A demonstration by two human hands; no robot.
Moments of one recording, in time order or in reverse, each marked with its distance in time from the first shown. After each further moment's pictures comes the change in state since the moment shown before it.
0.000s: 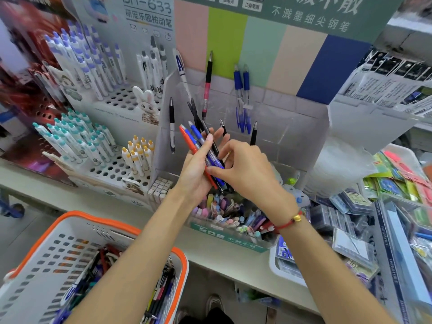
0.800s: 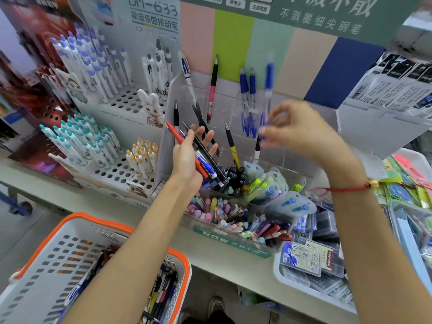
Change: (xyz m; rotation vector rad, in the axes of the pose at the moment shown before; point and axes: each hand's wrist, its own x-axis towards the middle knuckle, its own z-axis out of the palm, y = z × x) left_hand 0.022 0.022 -0.001 0.011 0.207 0.146; right_hand 0.031 0.018 -0.085 0.329 -0.055 0.148
